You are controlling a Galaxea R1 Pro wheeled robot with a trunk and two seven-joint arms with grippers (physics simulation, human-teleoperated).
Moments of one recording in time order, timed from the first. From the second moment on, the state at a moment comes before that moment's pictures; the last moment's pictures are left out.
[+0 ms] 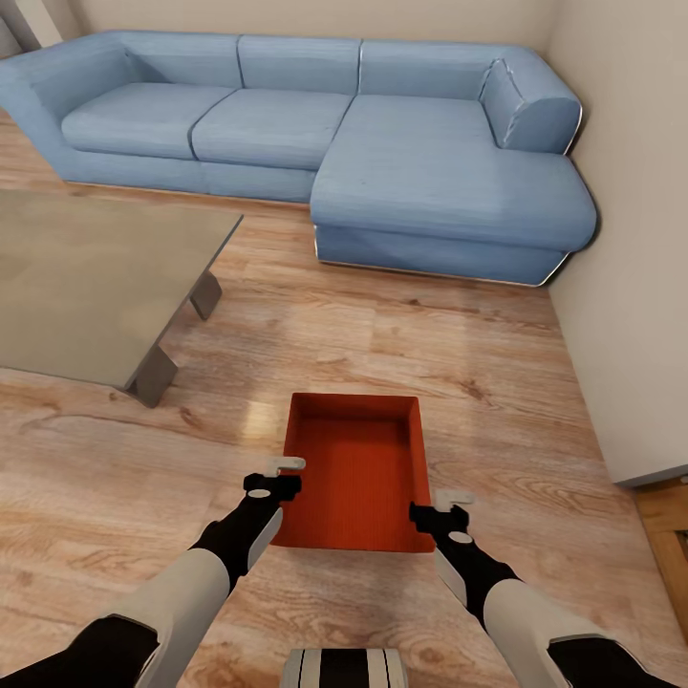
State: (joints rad) left arm -0.82 -0.14 -0.21 -0.40 0.10 0.15 0.28; right arm -0.76 0.08 0.07 -0.22 -0.07 -0.12 -0.18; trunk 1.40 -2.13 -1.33
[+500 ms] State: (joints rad) left arm -0.82 -0.14 -0.21 -0.39 0.10 0.15 0.28; right arm -0.76 0.08 0.07 -0.21 -0.07 -0.12 -0.16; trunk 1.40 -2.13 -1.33
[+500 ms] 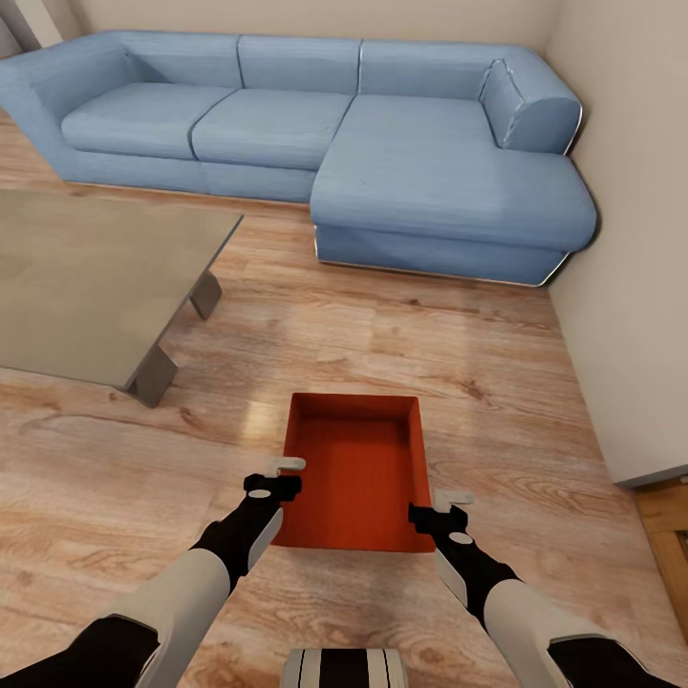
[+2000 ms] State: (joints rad) left arm -0.82 -0.14 -0.21 -0.33 0.25 0.11 0.28; right arm -0.77 0.07 0.06 -0.27 -0.08 -0.09 -0.17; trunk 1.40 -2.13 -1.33
